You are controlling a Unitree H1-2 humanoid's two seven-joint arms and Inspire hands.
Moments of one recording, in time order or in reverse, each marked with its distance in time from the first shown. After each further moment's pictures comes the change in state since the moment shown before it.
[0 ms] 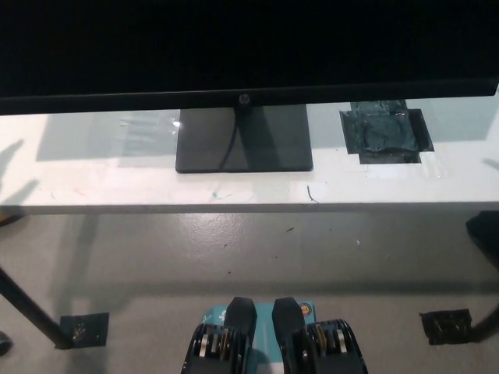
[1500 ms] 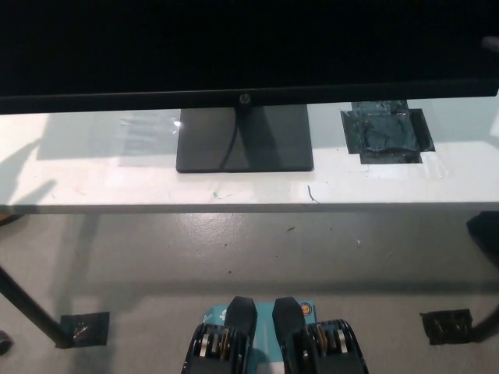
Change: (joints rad) left_arm -0.008 0.003 -0.037 -0.040 0.030 0.017 -0.045; right_arm -0.167 -0.025 0.062 0.019 -0.121 0.068 0.075
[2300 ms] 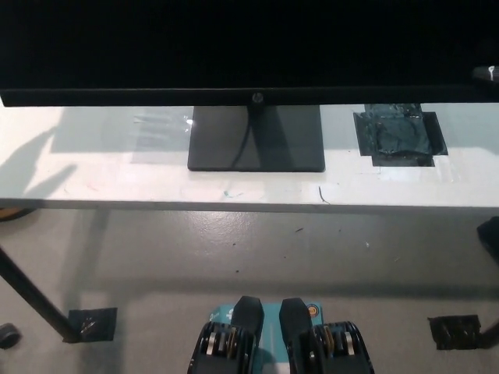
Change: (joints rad) left_arm -0.098 -0.003 -0.078 0.047 0.054 0.051 0.003; right_arm -0.009 -0.006 0.062 0.109 -0.057 -0.004 0.000
